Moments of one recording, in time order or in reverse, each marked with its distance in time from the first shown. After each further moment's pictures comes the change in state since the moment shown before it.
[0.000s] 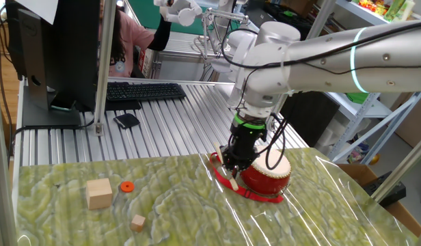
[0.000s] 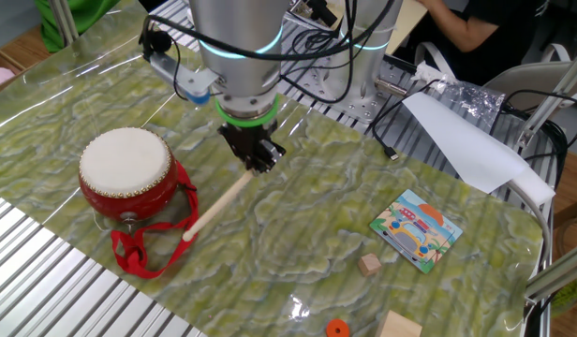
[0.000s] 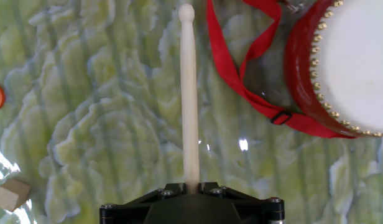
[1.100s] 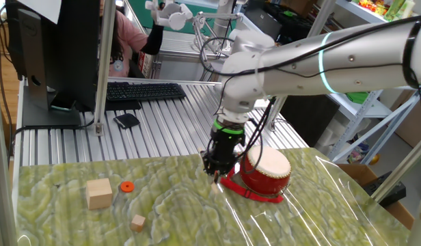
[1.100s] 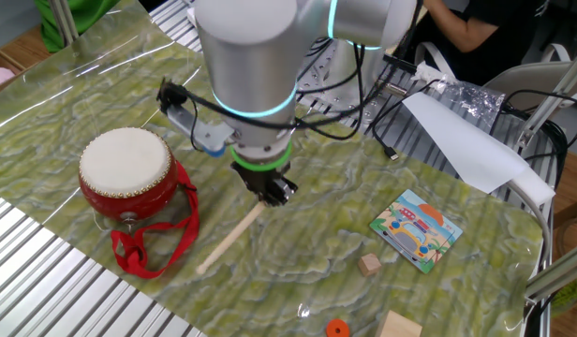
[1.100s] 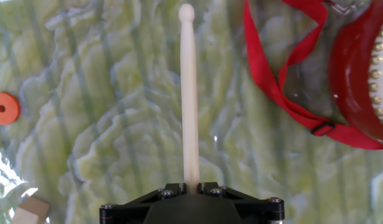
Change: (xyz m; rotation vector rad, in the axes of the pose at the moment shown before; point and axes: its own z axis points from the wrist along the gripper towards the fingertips) arm -0.024 0.047 0.042 0.001 0.019 0.021
